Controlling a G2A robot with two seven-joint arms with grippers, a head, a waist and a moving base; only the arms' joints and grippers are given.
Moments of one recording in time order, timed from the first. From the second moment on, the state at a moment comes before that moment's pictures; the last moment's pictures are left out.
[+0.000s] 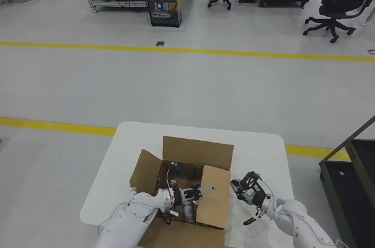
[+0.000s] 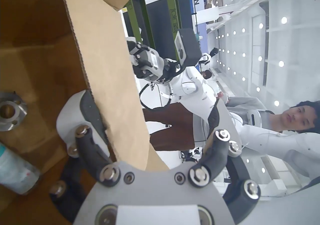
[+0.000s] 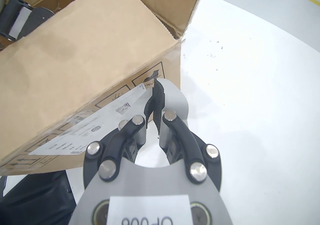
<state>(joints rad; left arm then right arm) 1.15 -1.36 -1.00 -1.19 -0.02 -0.45 -0.82 -1.31 -1.10 1.18 -1.15 -1.20 -0.63 -0.08</state>
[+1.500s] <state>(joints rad) 1.04 -1.42 -0.68 -1.25 0.04 -0.37 -0.85 -1.43 -1.02 1.50 -1.14 -0.54 -0.94 0.23</state>
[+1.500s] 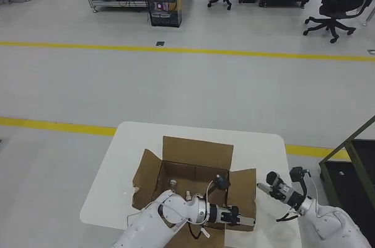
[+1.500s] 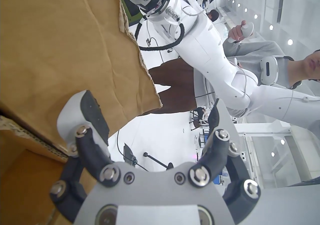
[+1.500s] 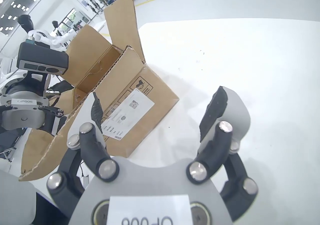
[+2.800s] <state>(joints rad) 1.02 -1.42 -0.67 -1.22 0.05 -0.37 -0.86 -1.27 -1.02 1.28 -0.97 0.30 -0.83 0.88</state>
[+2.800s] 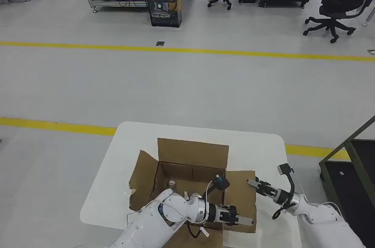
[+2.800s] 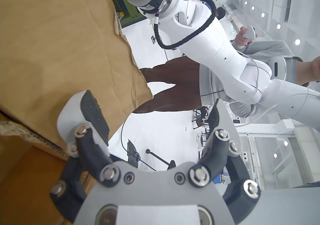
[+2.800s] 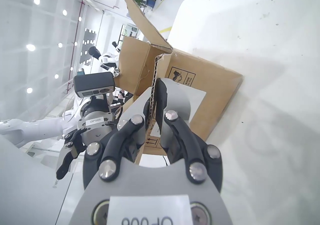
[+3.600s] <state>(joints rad) 1.16 -1.33 -0.93 -1.46 0.17 -0.24 -0.77 -1.19 -0.99 1.34 -0.95 0.24 -0.82 0.87</state>
